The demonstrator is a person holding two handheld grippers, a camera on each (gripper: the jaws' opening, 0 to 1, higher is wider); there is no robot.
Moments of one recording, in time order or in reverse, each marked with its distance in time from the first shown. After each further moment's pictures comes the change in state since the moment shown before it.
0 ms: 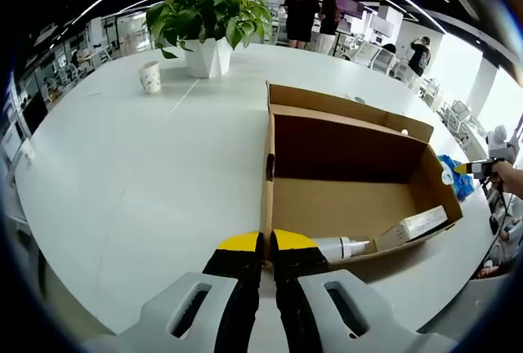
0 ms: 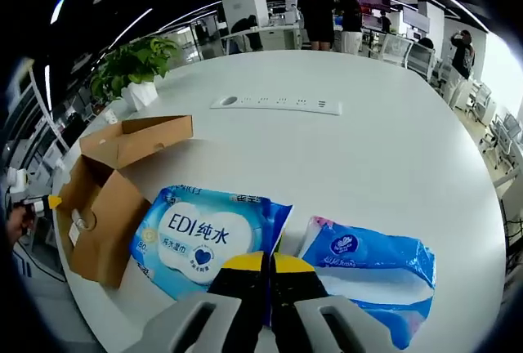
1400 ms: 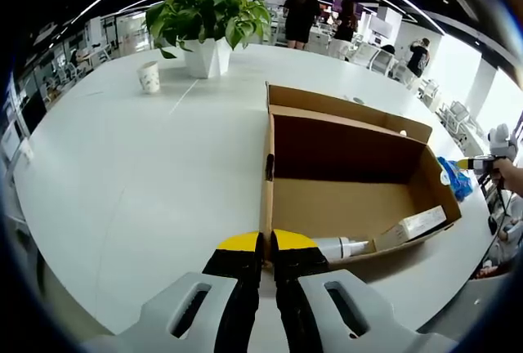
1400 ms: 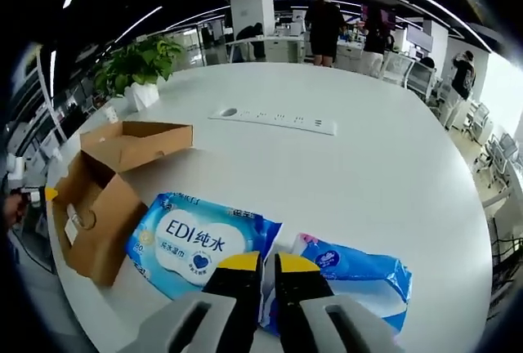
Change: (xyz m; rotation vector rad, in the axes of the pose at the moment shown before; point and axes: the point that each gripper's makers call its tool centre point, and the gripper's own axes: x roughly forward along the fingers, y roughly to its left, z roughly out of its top) left arm -0.001 -0.001 0.000 -0.003 -0.004 -0.010; right arm -0.008 -0.025 0.026 -0.064 -0.071 -0.035
